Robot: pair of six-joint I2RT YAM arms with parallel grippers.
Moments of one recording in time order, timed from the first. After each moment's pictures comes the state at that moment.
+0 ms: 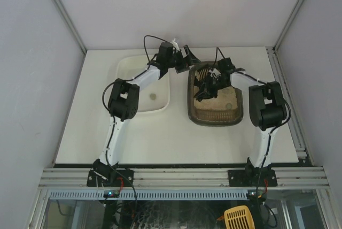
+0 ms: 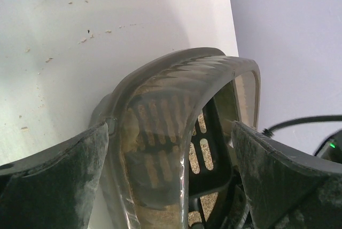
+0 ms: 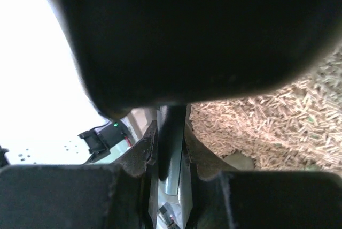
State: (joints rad) left arm -0.47 2.44 2.01 0.02 0.47 -0.85; right arm 0.21 2.00 1.35 -0.51 -0.80 0.58
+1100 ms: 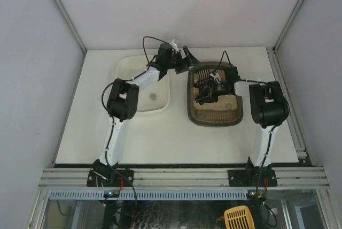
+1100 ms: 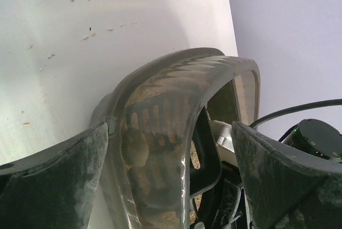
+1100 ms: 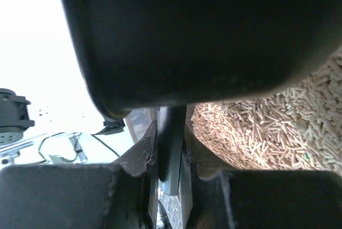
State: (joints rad) left arm -0.47 2.41 1.94 0.07 0.47 -0.86; right arm 0.16 2.03 1.19 -0.20 -1.04 0.57
